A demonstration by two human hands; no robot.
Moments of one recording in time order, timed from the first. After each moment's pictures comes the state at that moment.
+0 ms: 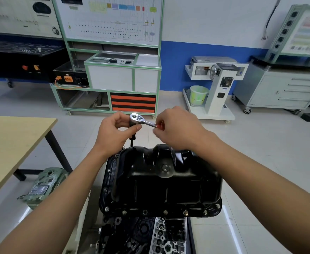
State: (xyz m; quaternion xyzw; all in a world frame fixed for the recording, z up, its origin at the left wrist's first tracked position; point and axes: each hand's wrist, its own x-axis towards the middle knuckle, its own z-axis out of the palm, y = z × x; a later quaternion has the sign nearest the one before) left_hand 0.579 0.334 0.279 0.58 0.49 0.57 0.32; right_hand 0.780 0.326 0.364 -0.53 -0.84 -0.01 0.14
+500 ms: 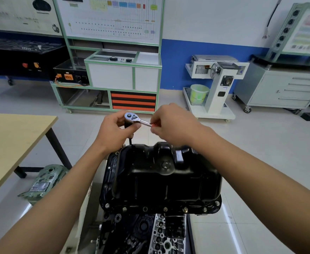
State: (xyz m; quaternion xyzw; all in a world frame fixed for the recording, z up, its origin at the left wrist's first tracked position) left_hand 0.575 0.334 0.281 0.61 0.47 0.55 0.32; right_hand 0.770 0.321 0.374 -0.52 -0.85 0.04 0.11
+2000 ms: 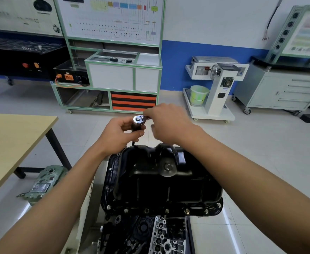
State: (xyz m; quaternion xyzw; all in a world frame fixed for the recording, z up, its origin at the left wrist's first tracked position) left_hand 0.570 0.337 0.277 0.63 0.42 0.49 0.42; right_hand 0.752 0.342 0.362 -0.47 -0.87 -0.08 0.09
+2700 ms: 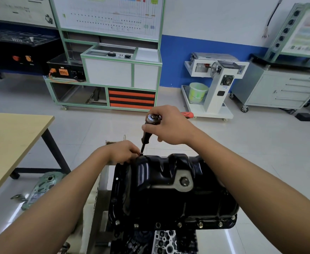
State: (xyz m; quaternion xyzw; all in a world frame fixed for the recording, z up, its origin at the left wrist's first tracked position) left_hand 0.526 0.404 0.222 0.71 0.54 0.06 0.44; right_hand 0.725 0.383 0.347 -0.47 -0.81 0.26 0.26
